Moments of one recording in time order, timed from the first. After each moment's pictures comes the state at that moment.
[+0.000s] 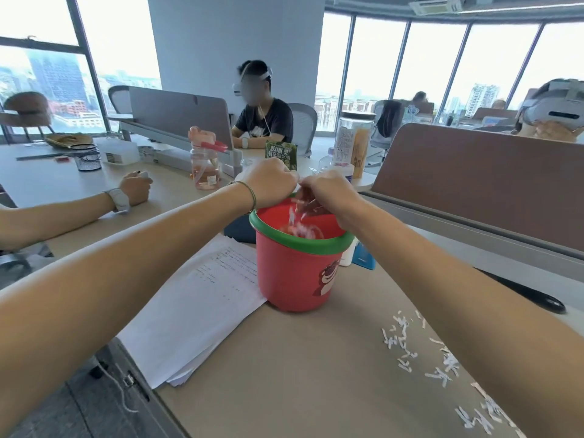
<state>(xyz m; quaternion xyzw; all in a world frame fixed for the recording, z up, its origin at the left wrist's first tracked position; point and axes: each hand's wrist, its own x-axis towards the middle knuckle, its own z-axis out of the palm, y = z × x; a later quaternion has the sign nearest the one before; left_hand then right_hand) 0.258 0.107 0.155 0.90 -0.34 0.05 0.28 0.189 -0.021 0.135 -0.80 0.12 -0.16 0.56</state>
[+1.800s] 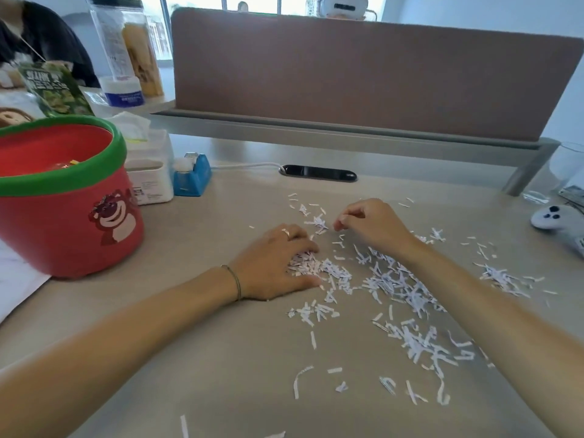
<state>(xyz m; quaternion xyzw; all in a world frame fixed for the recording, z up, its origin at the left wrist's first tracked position) 0.027 -0.064 -0.057 0.64 -0.75 -0.04 0.17 -0.159 -0.212 -0.010 -0.86 0.37 -0.21 0.29</state>
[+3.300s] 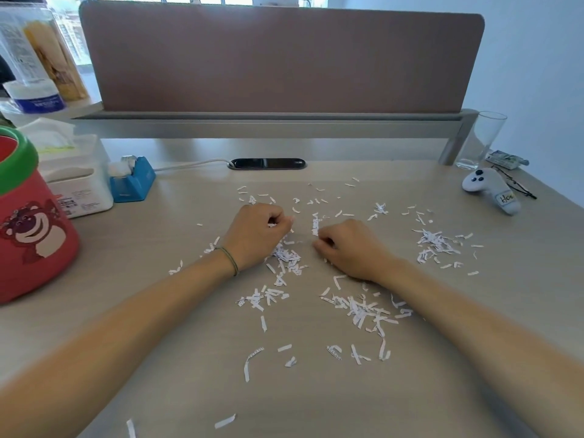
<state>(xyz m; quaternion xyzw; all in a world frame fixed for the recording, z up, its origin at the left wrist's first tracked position) -0.028 -0.115 -0.043 0.65 -0.65 -0.05 0.39 -0.232 -0.190 -0.052 -0.93 0.31 -0.18 0.05</state>
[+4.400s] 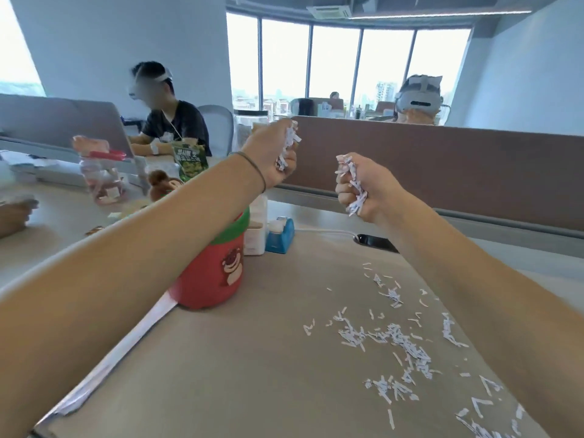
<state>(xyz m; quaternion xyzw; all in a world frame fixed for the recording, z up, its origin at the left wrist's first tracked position) 0.138 -0.036 0.197 0.49 -0.23 -0.35 0.76 0.010 -0.152 0.159 -0.50 0.25 -0.27 0.78</state>
